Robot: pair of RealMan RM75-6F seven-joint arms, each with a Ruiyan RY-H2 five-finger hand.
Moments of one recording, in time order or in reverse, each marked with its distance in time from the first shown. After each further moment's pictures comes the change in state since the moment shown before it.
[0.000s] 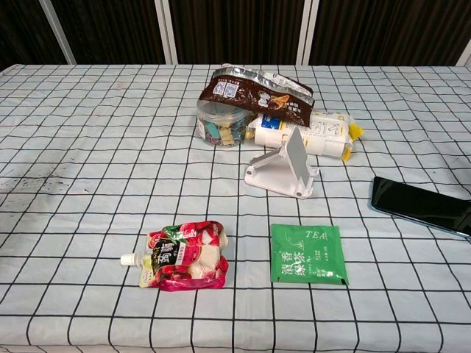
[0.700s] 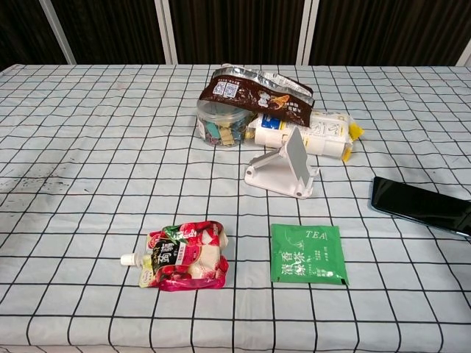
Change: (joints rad) left arm -0.006 0.000 -0.001 0.006 0.006 -0.009 -0.030; right arm 0.097 -0.073 0.038 -0.267 0.122 -0.135 -0.209
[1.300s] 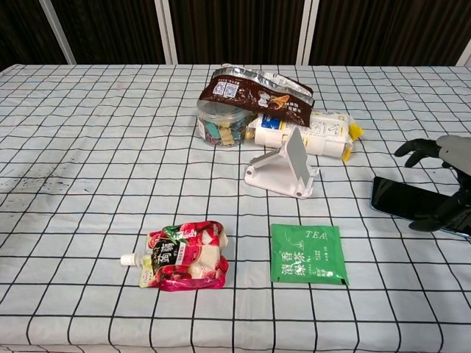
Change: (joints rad) left arm -0.006 0.011 0.006 0.004 0.014 -0.010 -0.029; right arm 0.152 -0.373 0.078 0.129 0.342 -0.028 -0.283
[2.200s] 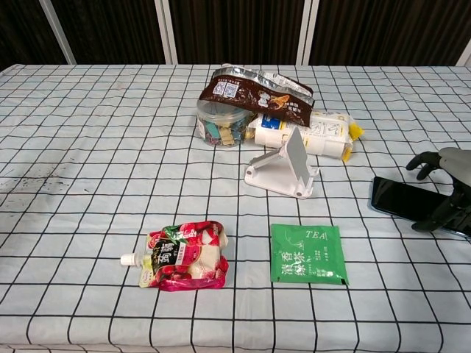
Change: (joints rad) left arm -0.002 0.004 -0.001 -0.009 -0.014 -0.008 -0.005; right arm 0.056 -0.088 0.052 0.186 0.169 -0.020 0.009
